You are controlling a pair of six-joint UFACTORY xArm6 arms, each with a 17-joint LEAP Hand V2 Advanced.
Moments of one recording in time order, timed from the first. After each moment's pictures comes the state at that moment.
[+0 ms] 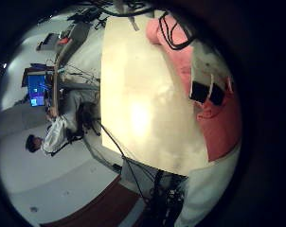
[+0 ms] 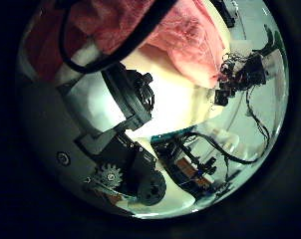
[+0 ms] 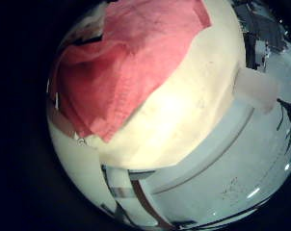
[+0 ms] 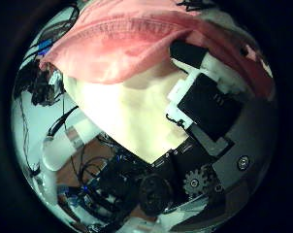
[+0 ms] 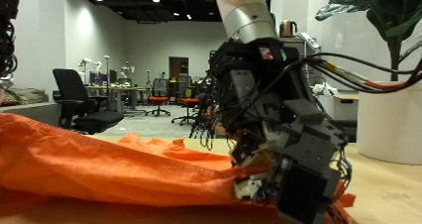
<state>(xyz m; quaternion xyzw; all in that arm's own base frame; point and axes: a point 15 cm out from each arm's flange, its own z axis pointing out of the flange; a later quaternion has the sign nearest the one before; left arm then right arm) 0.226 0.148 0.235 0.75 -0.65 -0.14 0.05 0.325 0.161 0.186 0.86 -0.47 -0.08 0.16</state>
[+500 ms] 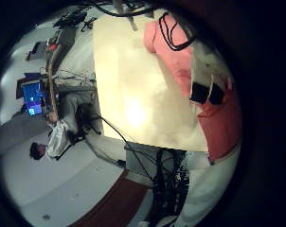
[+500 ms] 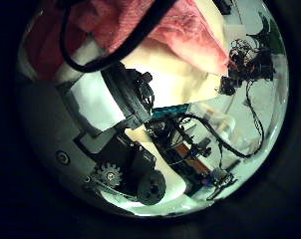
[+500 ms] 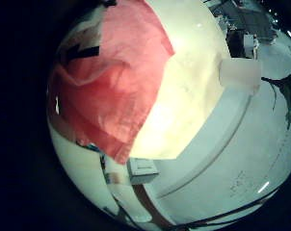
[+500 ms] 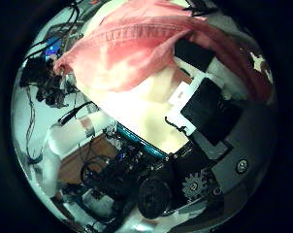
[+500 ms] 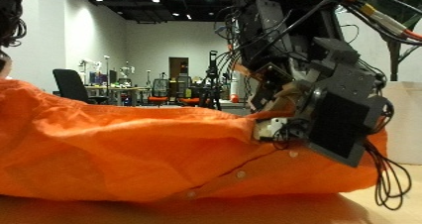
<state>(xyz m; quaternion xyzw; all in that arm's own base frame) 0.216 0.116 0.286 0.71 -0.68 -0.15 0.08 0.303 0.137 0.253 0.86 -0.50 -0.06 0.11</state>
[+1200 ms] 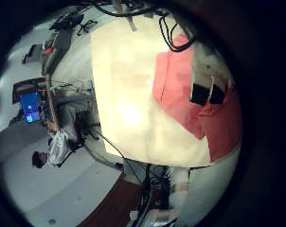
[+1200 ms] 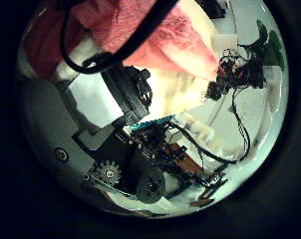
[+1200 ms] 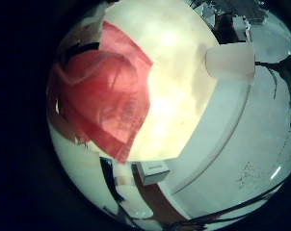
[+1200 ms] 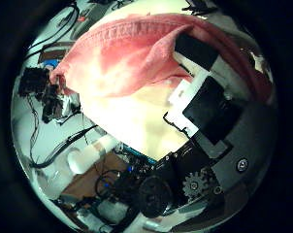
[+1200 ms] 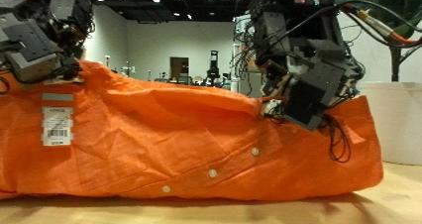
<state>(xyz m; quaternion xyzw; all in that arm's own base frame) 0.368 0.100 0.297 0.72 -0.68 -0.14 0.10 0.413 0.123 0.252 0.81 -0.57 -0.06 0.11</state>
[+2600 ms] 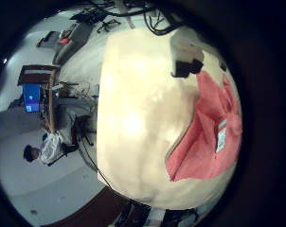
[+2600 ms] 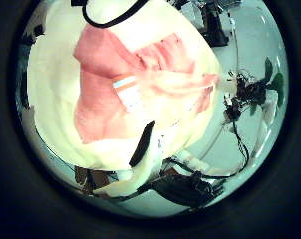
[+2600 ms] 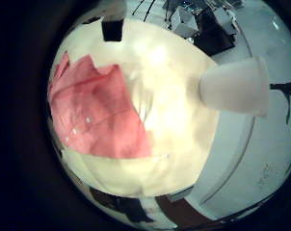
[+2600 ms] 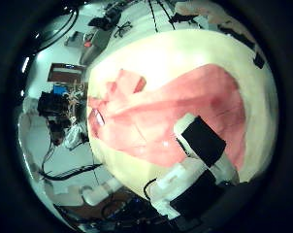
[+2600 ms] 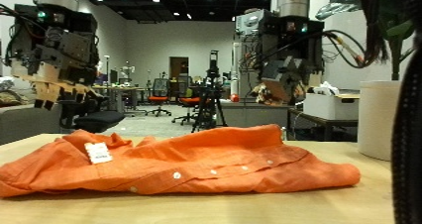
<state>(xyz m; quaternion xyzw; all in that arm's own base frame) 0.495 0.158 0.280 0.78 -0.62 -0.06 0.01 0.570 0.087 0.298 0.77 -0.64 0.01 -0.06</state>
